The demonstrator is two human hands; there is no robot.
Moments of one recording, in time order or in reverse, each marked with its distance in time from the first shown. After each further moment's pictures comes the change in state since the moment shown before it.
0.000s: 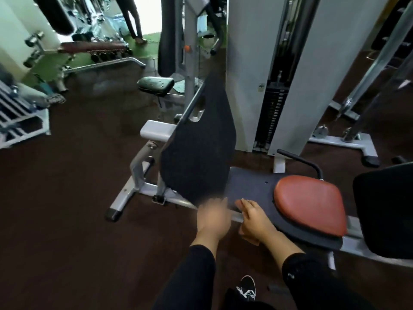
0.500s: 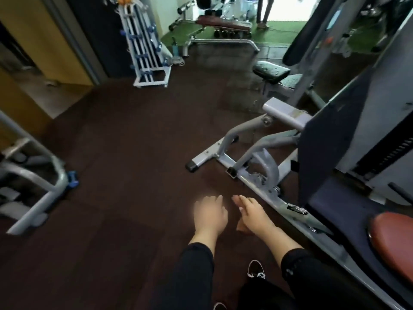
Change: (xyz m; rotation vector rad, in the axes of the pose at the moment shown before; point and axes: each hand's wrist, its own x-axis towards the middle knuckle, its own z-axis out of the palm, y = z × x) left_hand -0.238 -0.198 0.017 -0.159 0.175 -0.597; right_hand -0.100 -0.202 0.172 -0.140 -0.319 -0.431
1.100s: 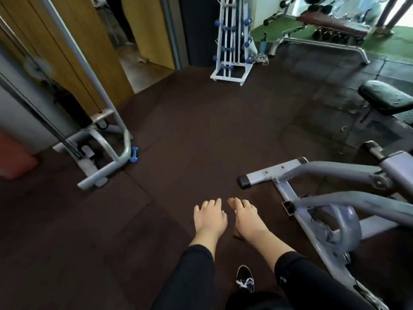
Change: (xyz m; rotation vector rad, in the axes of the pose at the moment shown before) left_hand 0.119 -0.177 -0.051 -0.123 -0.018 -0.471; right_hand 0.203 -0.167 0.096 -0.515 -0.219 -0.427
